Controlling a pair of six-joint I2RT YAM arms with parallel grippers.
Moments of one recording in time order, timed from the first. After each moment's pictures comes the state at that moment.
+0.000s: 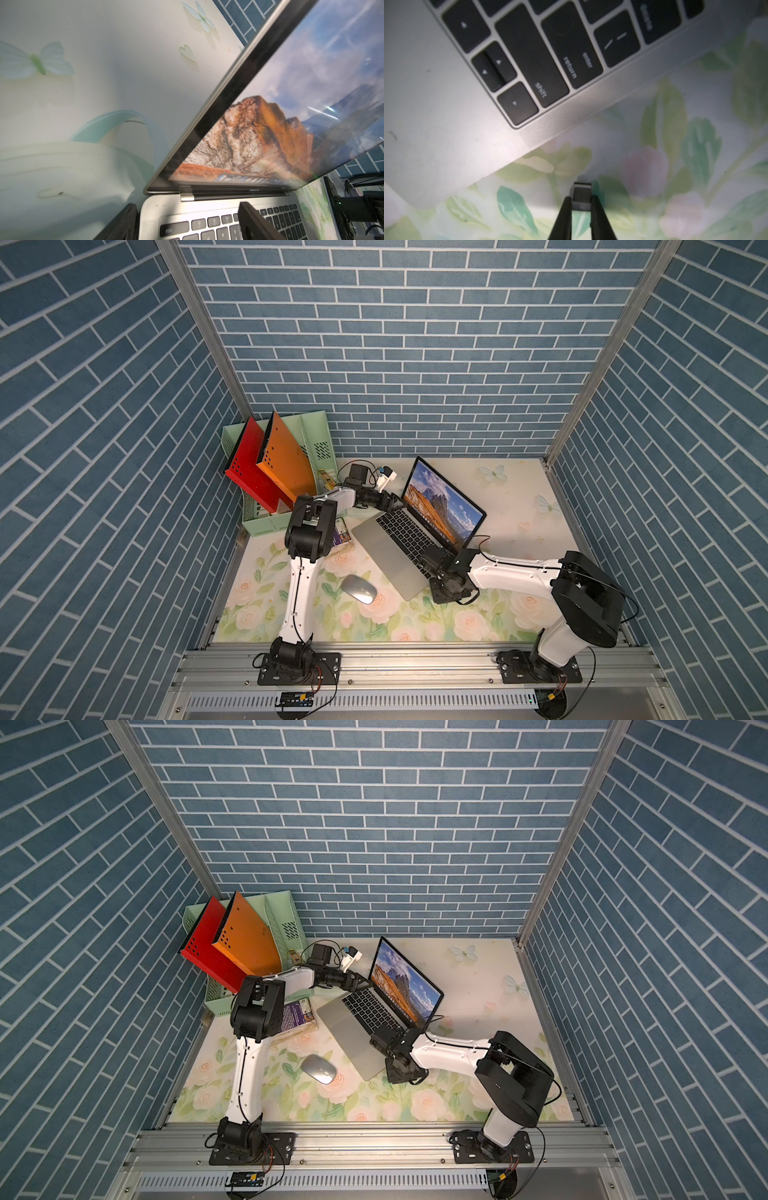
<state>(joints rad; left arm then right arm) -0.23 2.41 1.72 -0.22 0.93 0.08 1.00 1.61 0.92 -0.72 0.10 0.63</state>
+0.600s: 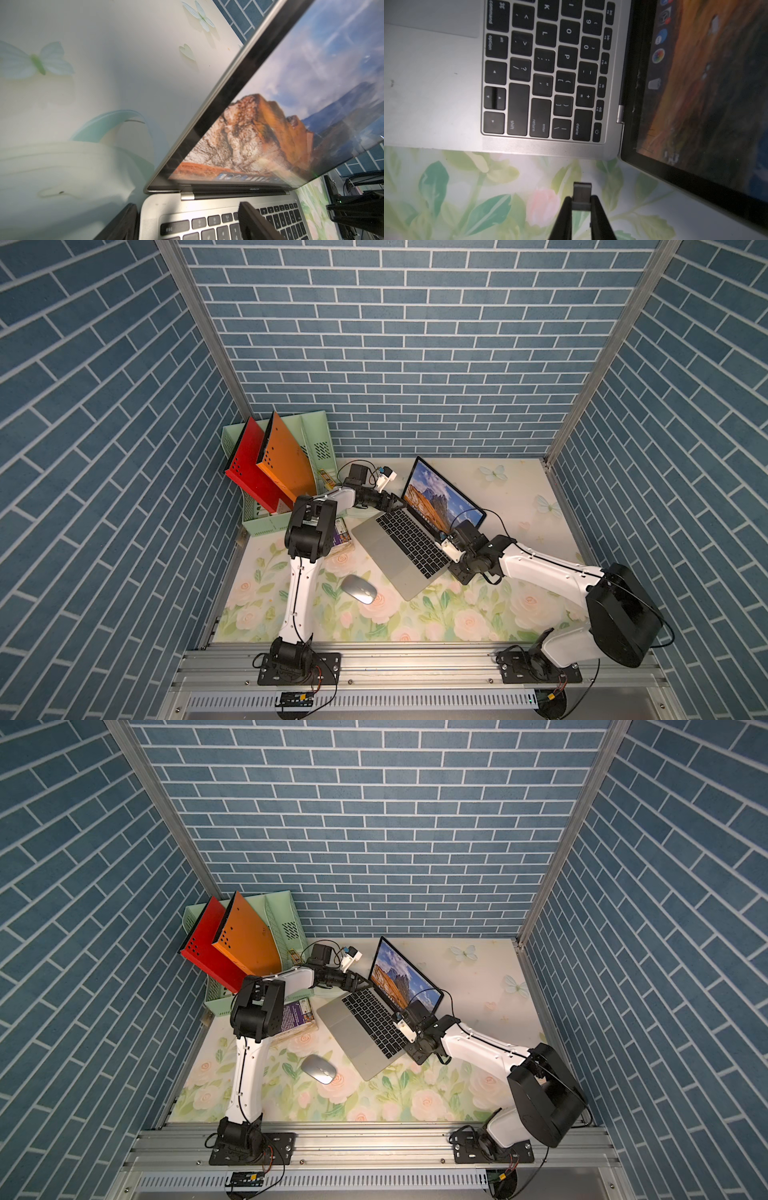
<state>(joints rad) -0.23 2.41 1.72 -0.22 0.94 0.09 0.74 1.46 0.85 -0.59 0.05 -0.18</state>
